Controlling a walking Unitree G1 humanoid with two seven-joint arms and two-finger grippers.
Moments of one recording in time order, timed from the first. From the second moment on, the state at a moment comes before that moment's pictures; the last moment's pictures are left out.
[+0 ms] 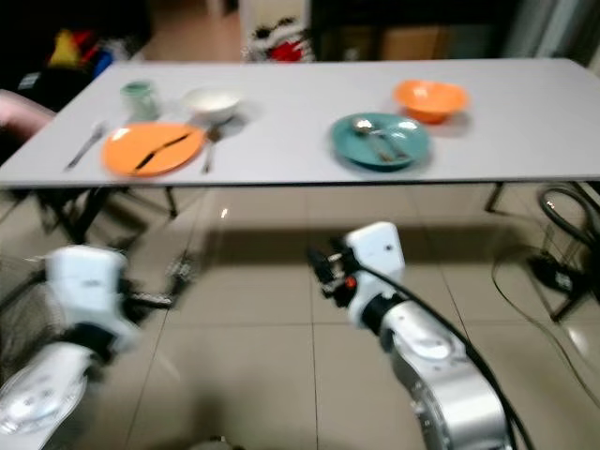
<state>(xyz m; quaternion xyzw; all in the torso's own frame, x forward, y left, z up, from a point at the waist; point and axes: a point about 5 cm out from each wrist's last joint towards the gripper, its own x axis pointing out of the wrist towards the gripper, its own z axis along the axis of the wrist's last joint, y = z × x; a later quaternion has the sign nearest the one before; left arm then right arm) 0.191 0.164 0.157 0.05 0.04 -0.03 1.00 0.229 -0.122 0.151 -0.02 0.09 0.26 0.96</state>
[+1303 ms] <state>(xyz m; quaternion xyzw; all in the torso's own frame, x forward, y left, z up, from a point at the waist) 0.182 0.162 0.147 0.07 0.05 -0.02 1.00 0.228 -0.111 0.139 -0.03 0.09 0.30 0.95</state>
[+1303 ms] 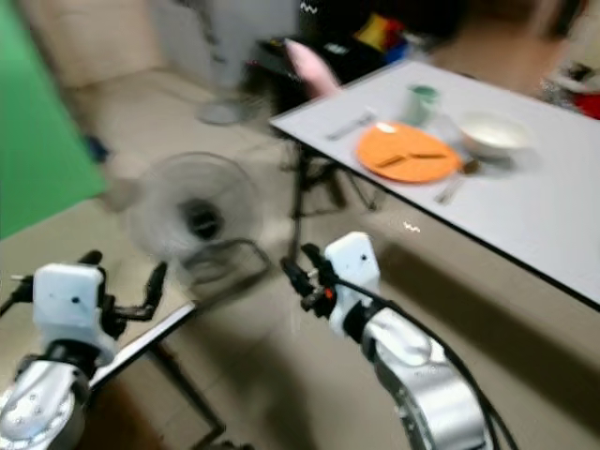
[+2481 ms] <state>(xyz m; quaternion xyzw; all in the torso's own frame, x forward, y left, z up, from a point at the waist) 0.187 0.175 0.160 0.10 0.03 0.00 0.99 0.233 -0.102 0.136 0.01 0.09 0.31 0.95</state>
